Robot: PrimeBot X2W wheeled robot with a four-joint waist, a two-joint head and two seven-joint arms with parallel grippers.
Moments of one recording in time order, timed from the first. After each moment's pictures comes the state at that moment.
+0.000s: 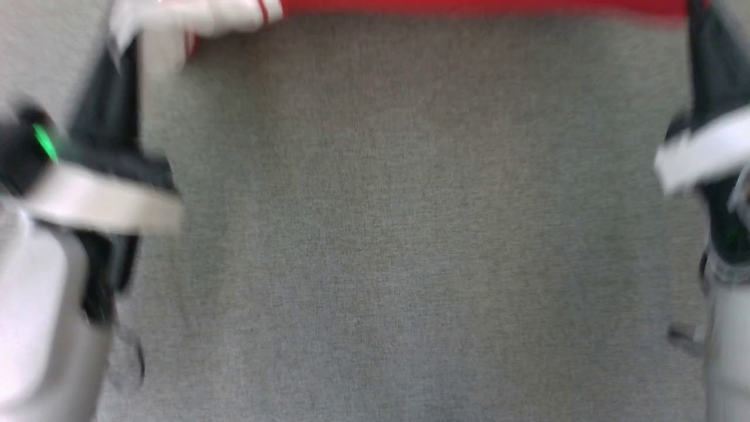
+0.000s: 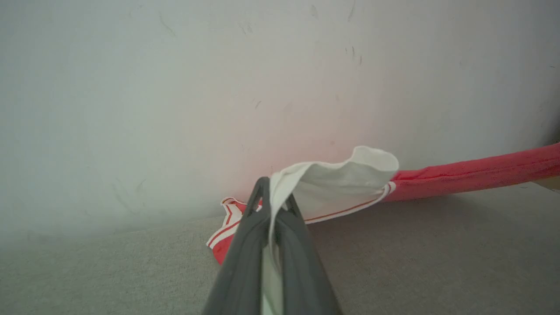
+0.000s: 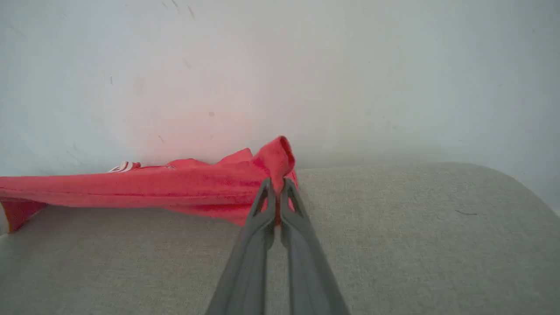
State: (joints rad) left arm -0.55 0.50 -0.20 -0.06 -0.48 0.00 -0.17; right arm -0.57 -0.12 -0.11 -0.06 0.30 0.13 0.22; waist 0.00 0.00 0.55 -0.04
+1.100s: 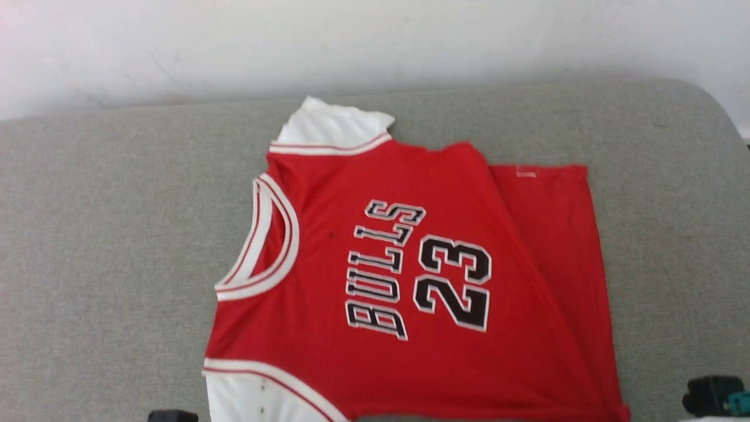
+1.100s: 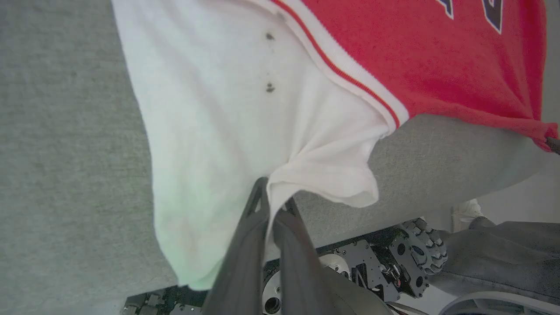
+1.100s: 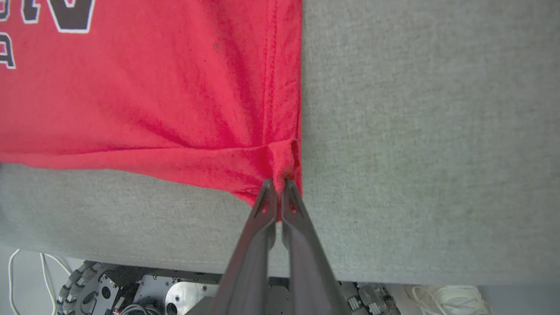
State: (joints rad) left arm 0.32 0.54 -0.35 -0.25 -0.81 0.17 0.44; right arm 0.31 -0.16 -0.13 -0.14 0.46 0.13 0.64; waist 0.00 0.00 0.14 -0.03
